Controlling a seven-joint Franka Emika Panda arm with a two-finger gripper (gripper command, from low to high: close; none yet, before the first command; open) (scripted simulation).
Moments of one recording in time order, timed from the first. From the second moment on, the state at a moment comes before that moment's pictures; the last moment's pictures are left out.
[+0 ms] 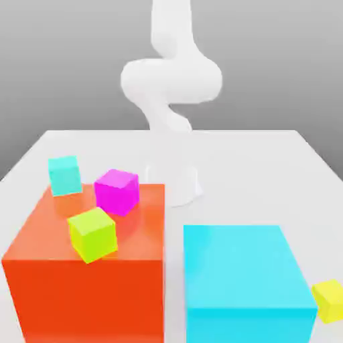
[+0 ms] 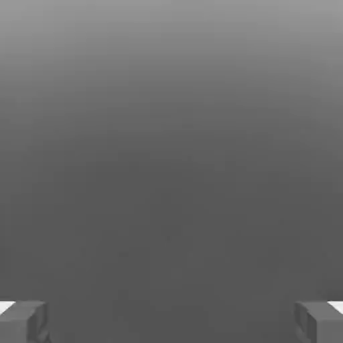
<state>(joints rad) 0.06 -0.71 -0.01 -2.30 -0.01 2.33 0.70</state>
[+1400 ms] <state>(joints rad) 0.49 0.43 0.11 -2.32 -0.12 2.74 -0.37</state>
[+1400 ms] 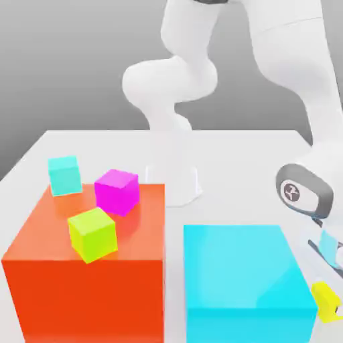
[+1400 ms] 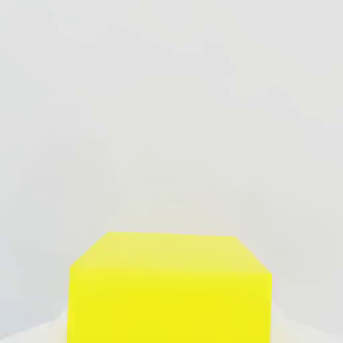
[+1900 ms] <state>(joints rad) 0.22 -0.10 0.00 -2.42 -0.09 2.33 -0.97</state>
